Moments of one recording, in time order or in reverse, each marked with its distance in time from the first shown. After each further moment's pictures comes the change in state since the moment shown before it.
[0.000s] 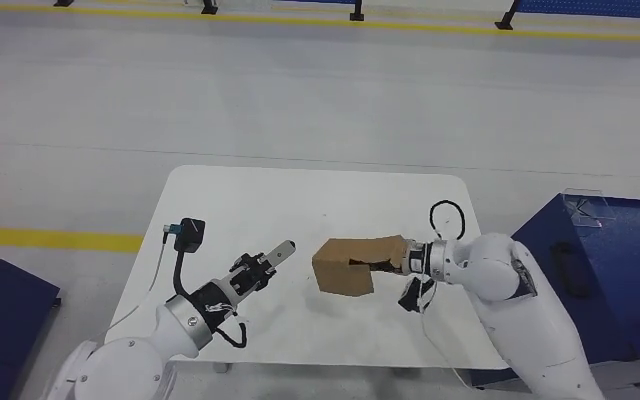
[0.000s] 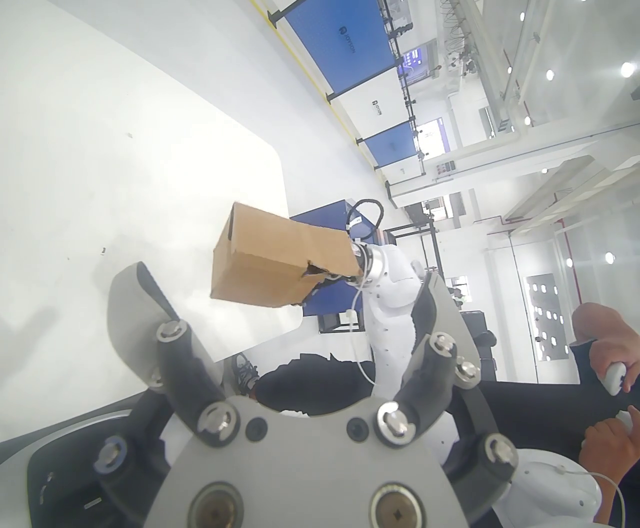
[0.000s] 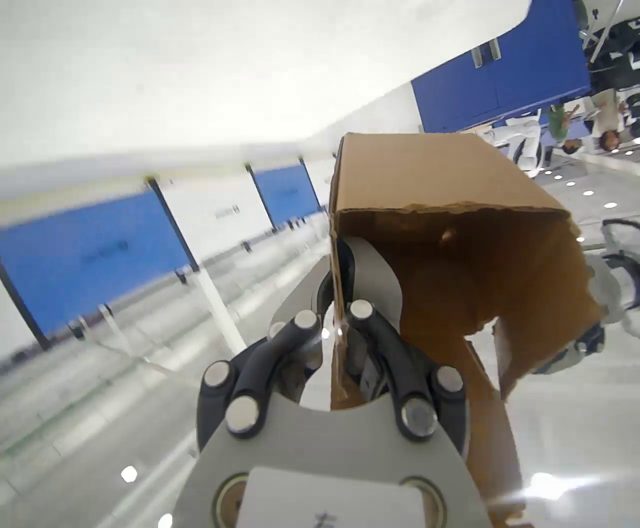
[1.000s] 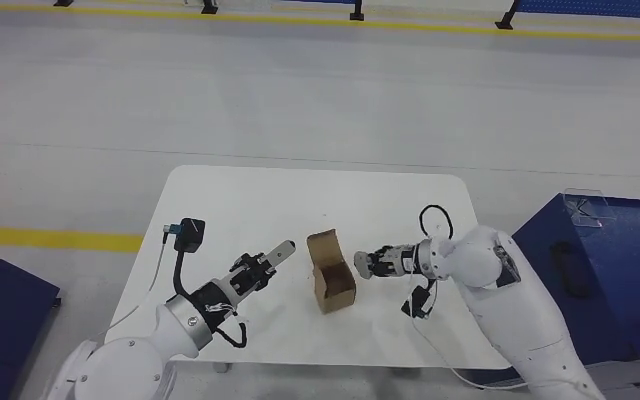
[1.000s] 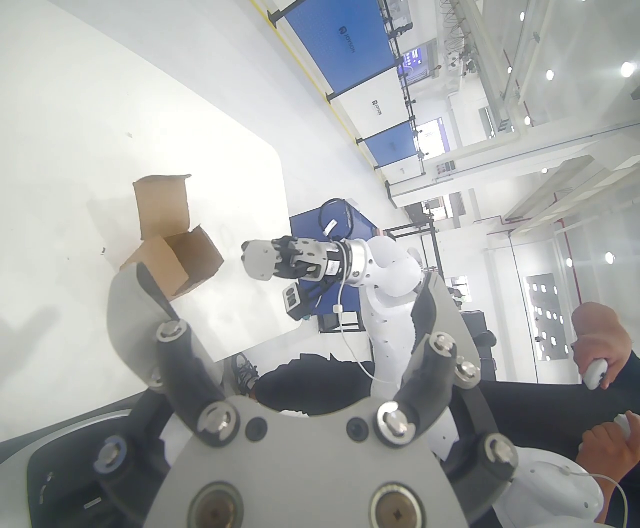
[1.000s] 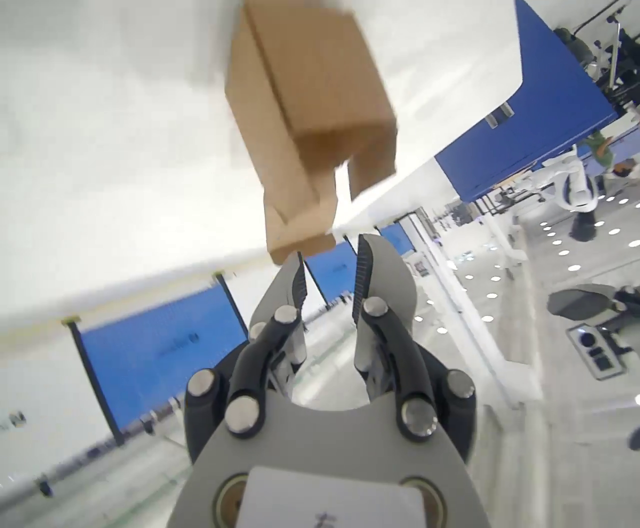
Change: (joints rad) left arm 0.000 0.000 0.000 0.000 0.000 0.000 0.000; right arm 0.079 -0.012 -0.066 0.097 -0.099 0.050 -0.003
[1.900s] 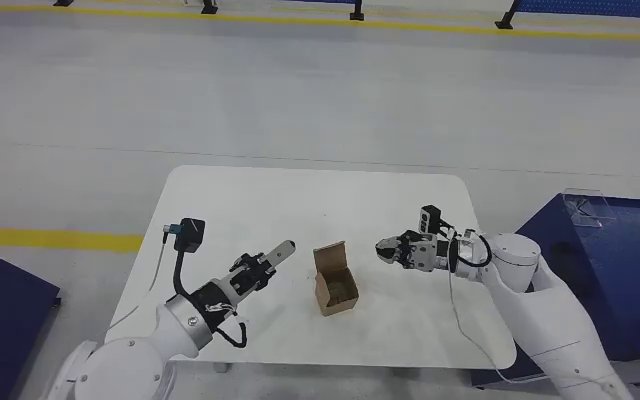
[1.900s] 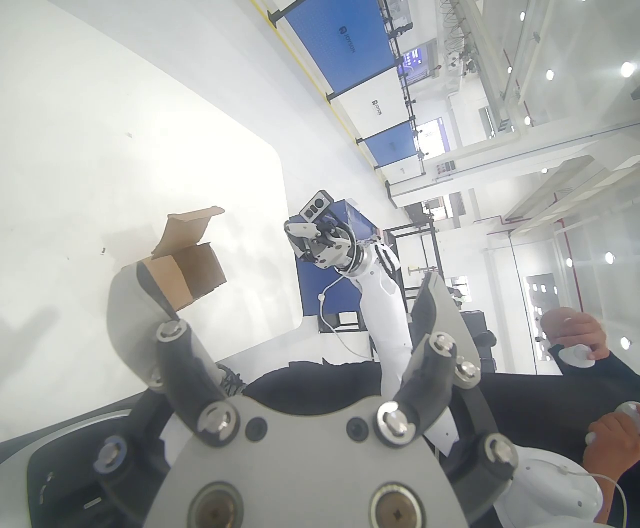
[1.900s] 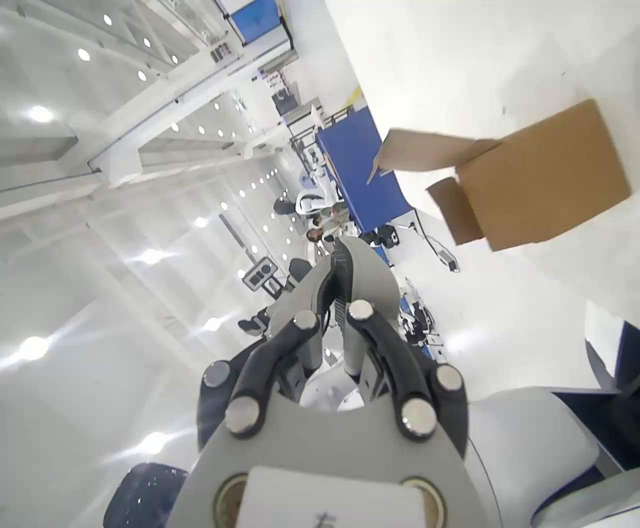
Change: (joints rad) left arm 0.000 0.000 0.000 0.000 0.000 0.000 0.000; right arm -0.026 0.120 -0.017 0.228 -1.925 0.127 2.076
